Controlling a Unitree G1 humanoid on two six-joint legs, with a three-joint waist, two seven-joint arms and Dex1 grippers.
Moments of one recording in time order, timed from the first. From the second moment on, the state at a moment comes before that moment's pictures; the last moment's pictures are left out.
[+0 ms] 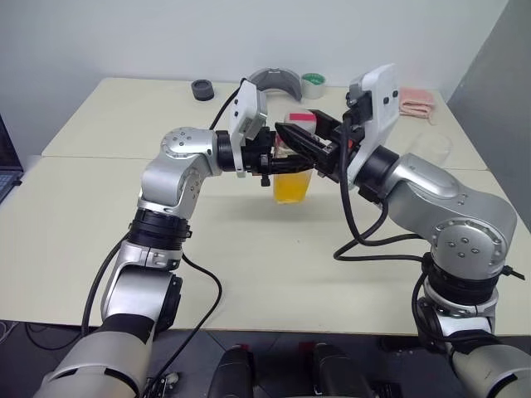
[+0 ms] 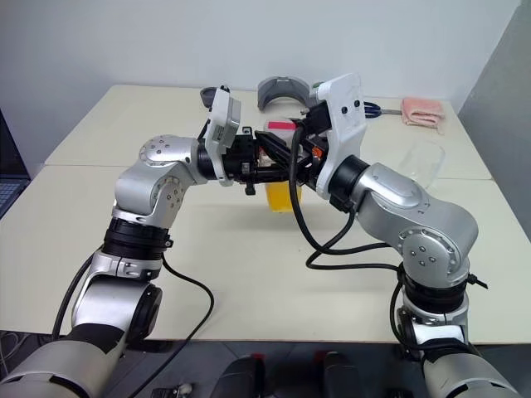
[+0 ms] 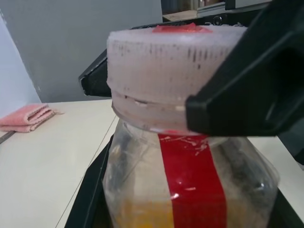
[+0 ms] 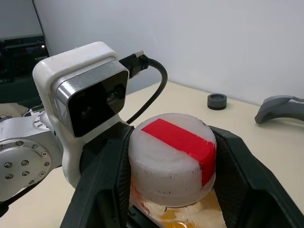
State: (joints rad) left arm -0.97 0.41 -0.09 0.24 -0.42 0.37 -1.23; right arm -0.81 -0.29 -0.03 -0.57 0.86 1.05 0.04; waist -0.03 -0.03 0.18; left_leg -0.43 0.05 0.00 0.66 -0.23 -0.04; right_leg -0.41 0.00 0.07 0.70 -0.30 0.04
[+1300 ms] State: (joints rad) left arm -0.84 0.46 -0.08 -0.03 -0.59 0.63 -1.15; right arm -0.76 -0.42 -0.13 -0.66 0.84 1.04 0.39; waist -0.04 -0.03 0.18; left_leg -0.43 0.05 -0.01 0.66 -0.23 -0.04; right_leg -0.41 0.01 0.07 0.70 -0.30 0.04
